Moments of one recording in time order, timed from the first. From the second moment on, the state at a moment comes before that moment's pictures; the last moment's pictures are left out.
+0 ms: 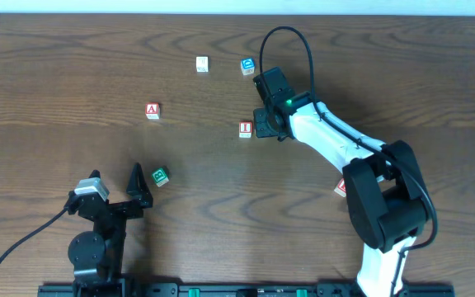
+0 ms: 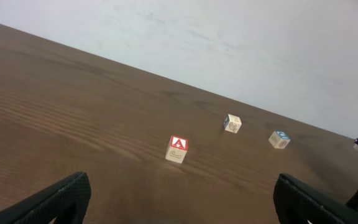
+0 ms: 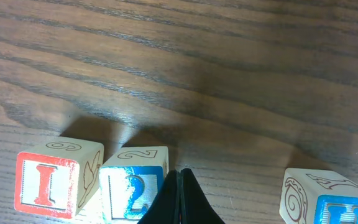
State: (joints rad) left arm 0.08 0.01 0.04 -0.13 0.08 -0.31; right arm 0.47 2.02 1.38 -0.57 0.09 0.35
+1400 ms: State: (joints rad) left arm 0.08 0.01 0.04 -0.13 0.08 -0.31; right arm 0.50 2.02 1.38 -0.56 0.06 0.37
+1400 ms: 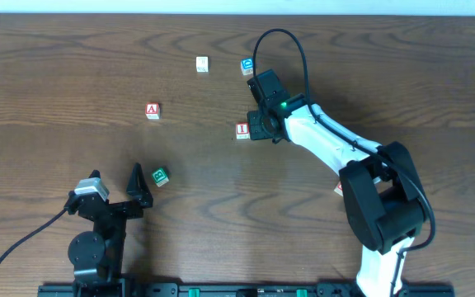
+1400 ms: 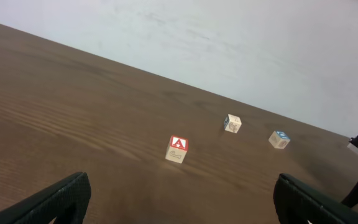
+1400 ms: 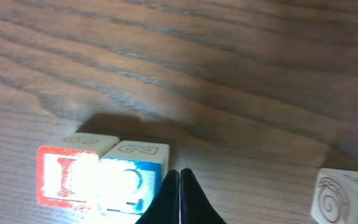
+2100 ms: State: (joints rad) left arm 0.08 0.01 0.04 -0.13 0.07 -0.31; right arm 0.53 2.02 1.68 -0.68 0.09 0.34
